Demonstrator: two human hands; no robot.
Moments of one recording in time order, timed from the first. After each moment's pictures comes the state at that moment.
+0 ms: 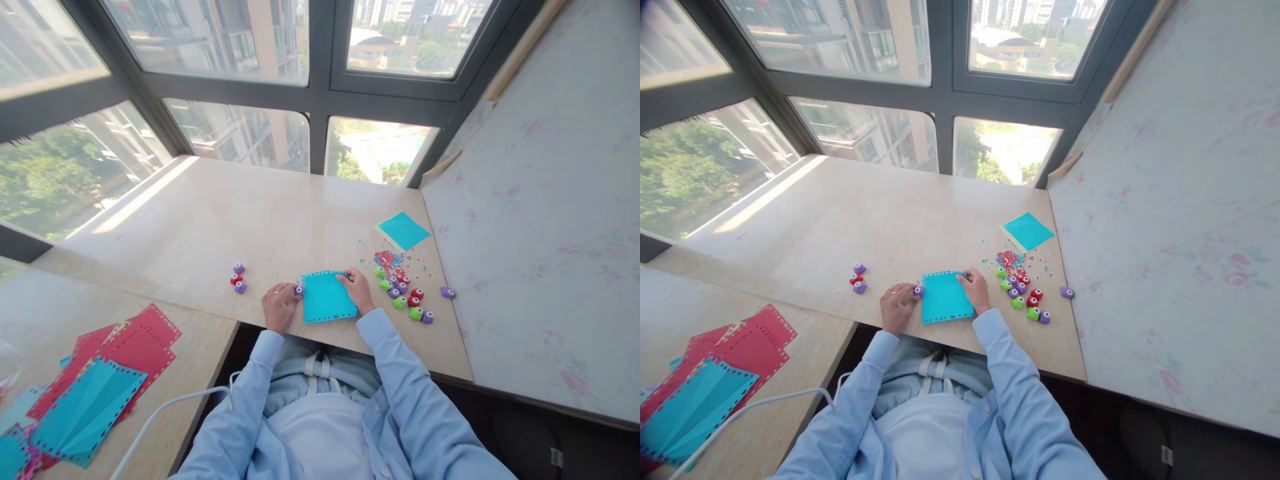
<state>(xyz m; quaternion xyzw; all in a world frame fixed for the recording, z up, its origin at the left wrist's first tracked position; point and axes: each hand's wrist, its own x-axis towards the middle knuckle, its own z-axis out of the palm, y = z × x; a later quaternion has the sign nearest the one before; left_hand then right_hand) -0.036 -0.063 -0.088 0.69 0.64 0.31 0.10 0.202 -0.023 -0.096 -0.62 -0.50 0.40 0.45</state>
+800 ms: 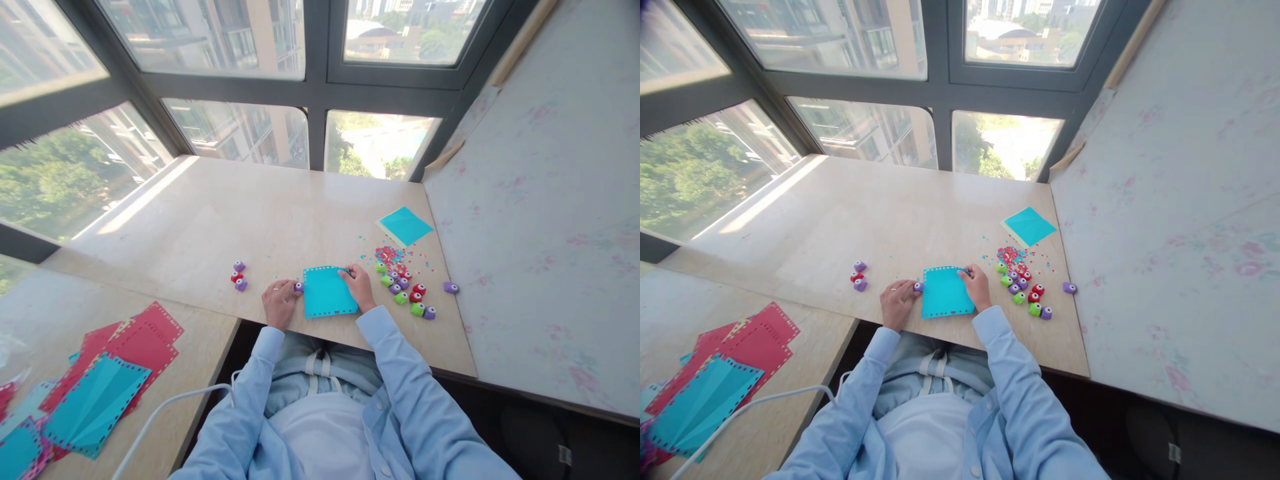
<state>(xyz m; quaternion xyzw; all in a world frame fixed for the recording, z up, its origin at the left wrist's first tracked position) -0.034 -0.062 -0.086 0.69 0.65 0.31 0.08 0.201 -0.026 -0.093 -0.63 -0.49 0.38 0.46</state>
